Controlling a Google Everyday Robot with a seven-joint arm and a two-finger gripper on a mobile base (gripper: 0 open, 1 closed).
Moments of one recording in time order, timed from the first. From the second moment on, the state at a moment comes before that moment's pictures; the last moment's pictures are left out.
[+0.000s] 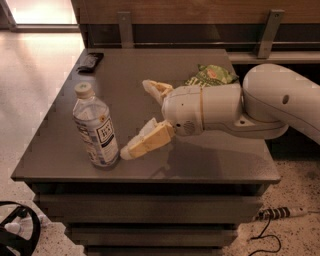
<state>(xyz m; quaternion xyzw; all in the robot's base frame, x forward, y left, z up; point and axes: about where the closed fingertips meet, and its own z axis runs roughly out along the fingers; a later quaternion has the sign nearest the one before) 0.473 0.050 0.914 -0.54 0.59 0.36 0.49</state>
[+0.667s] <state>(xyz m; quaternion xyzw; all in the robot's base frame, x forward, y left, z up) 0.475 0.085 0.900 -0.52 0.56 0.39 0.51</state>
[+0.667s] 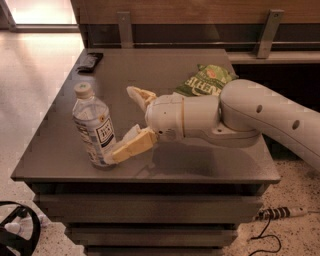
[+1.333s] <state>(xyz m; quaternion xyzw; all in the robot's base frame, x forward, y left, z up) 0.475 0.116 0.895 -0.52 0.54 0.42 0.52</state>
